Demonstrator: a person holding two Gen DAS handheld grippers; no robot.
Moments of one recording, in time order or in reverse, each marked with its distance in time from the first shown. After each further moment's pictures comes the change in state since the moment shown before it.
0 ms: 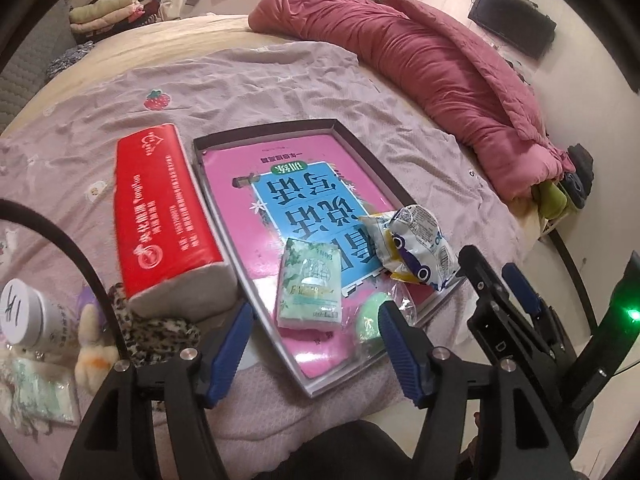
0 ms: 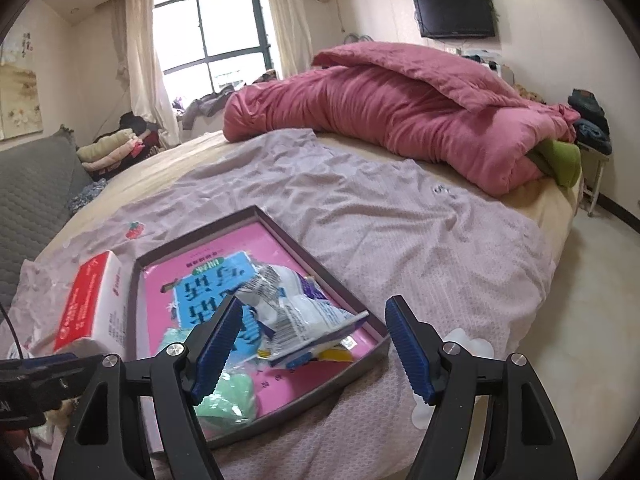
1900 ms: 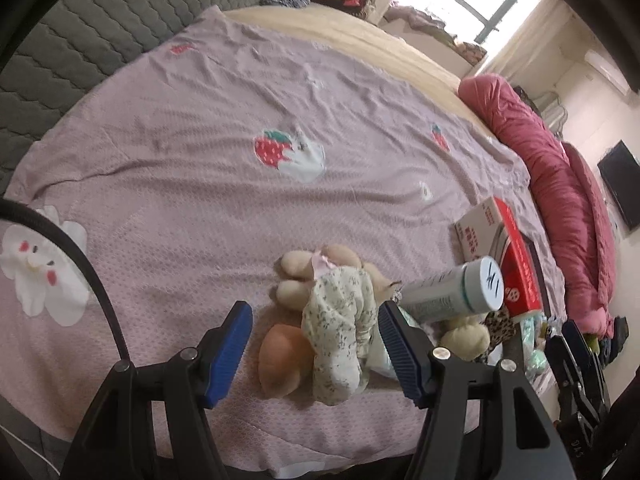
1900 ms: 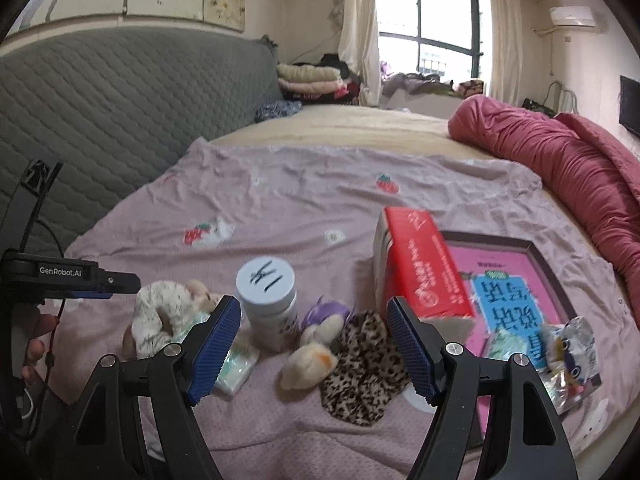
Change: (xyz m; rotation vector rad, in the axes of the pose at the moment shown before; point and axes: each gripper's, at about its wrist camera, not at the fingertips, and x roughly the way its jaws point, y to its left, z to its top) left arm -0.148 0.342 -0.115 -0.569 -0.118 0.189; right arm -0.076 0.276 -0.063 -0.518 0.099 0.490
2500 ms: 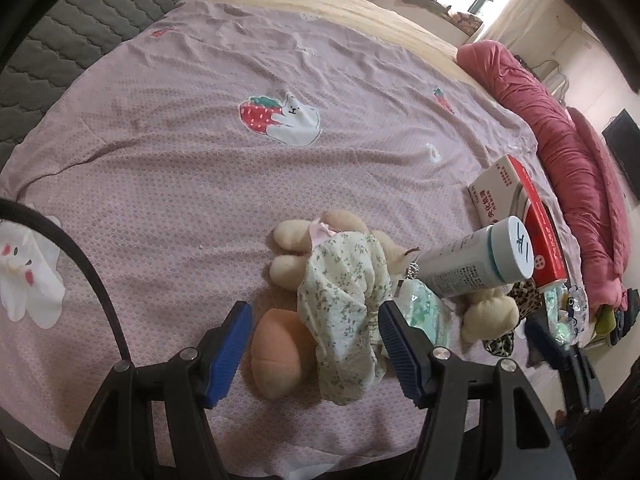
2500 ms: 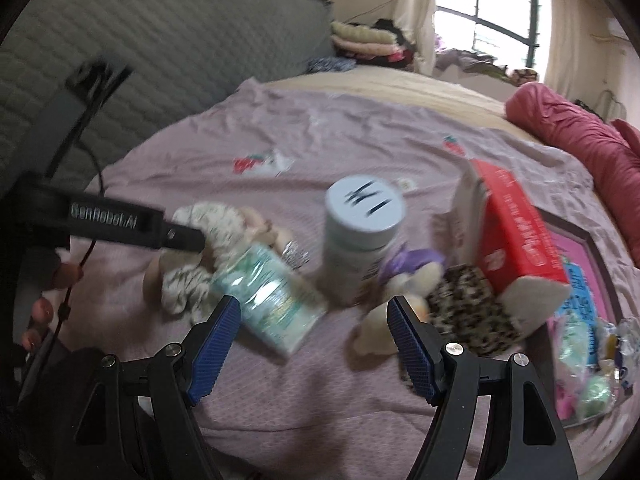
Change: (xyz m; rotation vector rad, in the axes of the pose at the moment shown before) left arm 0.036 -0.009 -0.014 0.072 0.085 0.033; right arm 0.049 0.058 -0.037 -0.141 0.148 0.130
